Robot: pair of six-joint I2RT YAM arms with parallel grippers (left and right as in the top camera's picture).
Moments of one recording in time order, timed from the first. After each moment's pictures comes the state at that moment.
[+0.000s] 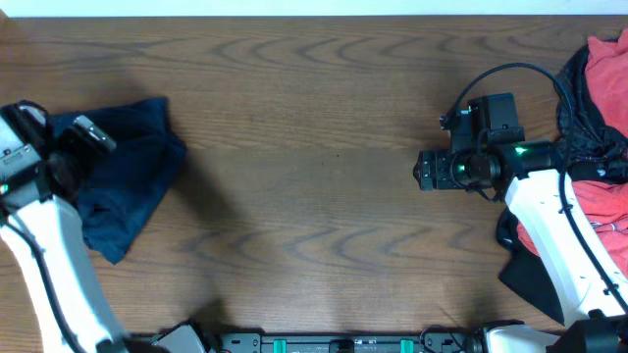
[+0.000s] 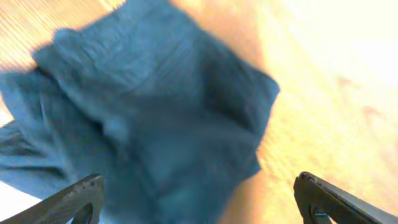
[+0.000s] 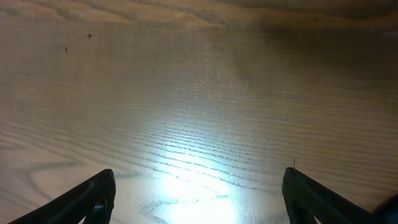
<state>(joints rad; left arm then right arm) 0.56 1.33 1.20 -0.75 0.12 -0.33 0.15 1.44 1.09 -0.85 -0.19 0.13</state>
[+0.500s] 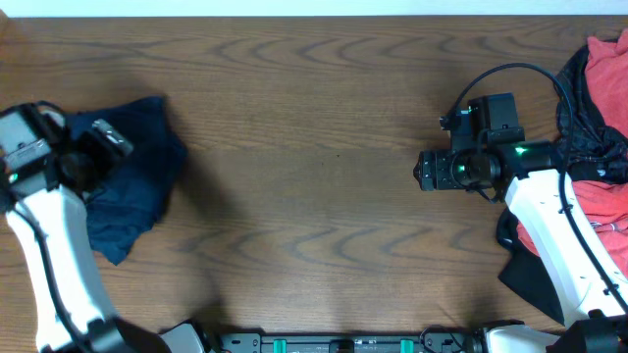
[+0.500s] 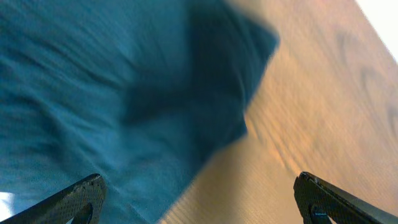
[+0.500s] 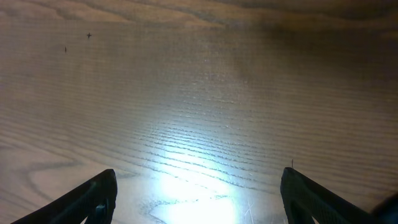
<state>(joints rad) 0.51 1.42 1.20 -0.84 0.21 -0.37 0.15 1.44 1.09 -0.86 -0.19 0.12</state>
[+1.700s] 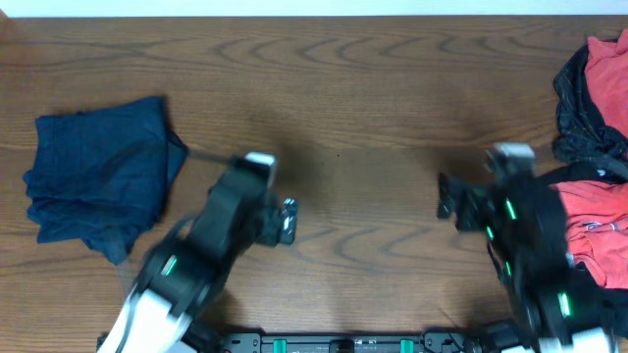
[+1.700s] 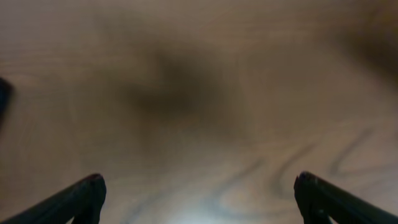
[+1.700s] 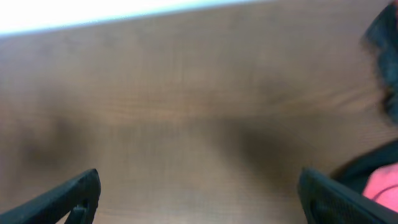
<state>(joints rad) -0.55 0.84 0.79 -0.71 -0.11 -0.31 0.25 0.64 0.70 -0.59 0.11 0.28</state>
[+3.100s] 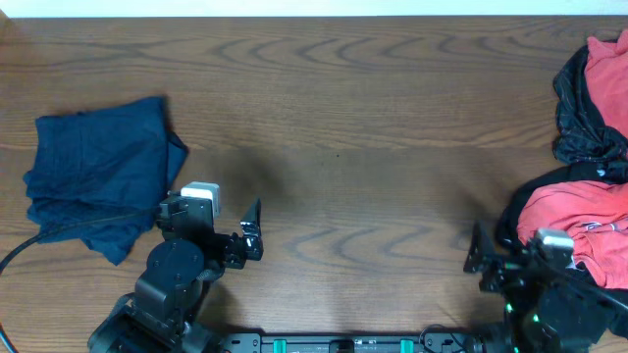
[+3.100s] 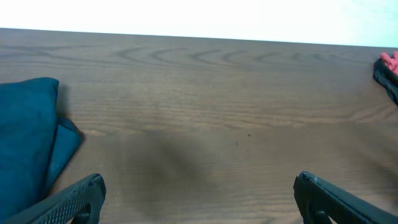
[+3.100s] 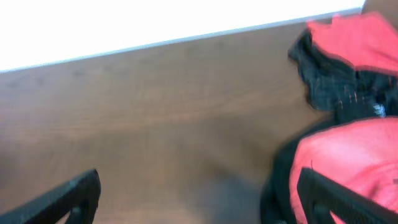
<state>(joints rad) -0.55 0.48 0.73 -0.69 -0.27 -0.33 0.11 0.01 0.40 -0.70 0.15 0.21</state>
